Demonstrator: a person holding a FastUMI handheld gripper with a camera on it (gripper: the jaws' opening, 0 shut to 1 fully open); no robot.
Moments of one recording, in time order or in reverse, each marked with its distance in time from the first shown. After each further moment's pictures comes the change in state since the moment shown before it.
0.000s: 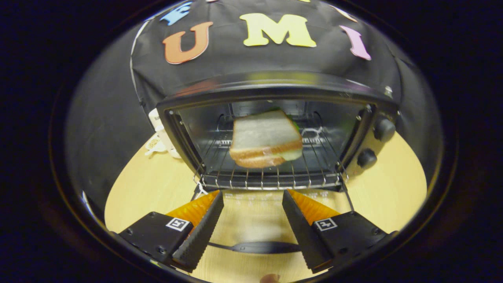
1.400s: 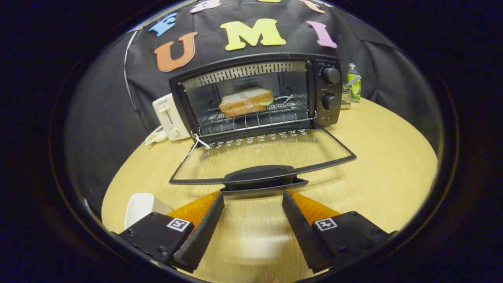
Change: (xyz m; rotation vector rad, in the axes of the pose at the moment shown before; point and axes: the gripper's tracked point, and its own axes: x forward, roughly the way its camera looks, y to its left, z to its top) arm -0.030 -0.015 -0.094 0.120 -0.115 -0.012
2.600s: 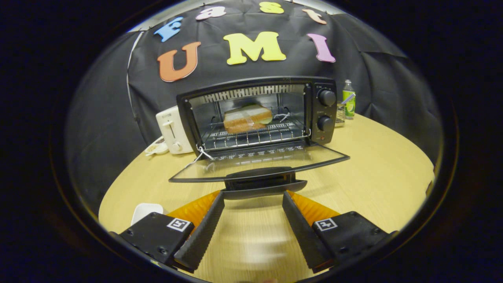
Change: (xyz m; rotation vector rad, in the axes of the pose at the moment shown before) arm -0.017 0.006 0.024 -0.076 -0.134 -0.054
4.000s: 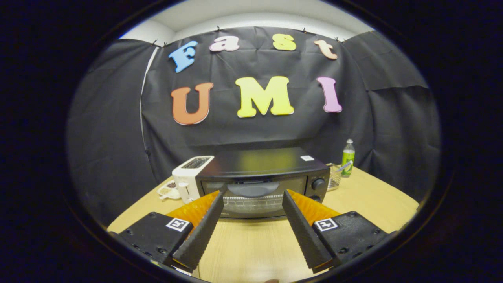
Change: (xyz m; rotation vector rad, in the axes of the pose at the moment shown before) arm -0.109 -0.003 0.165 -0.064 -0.323 0.049
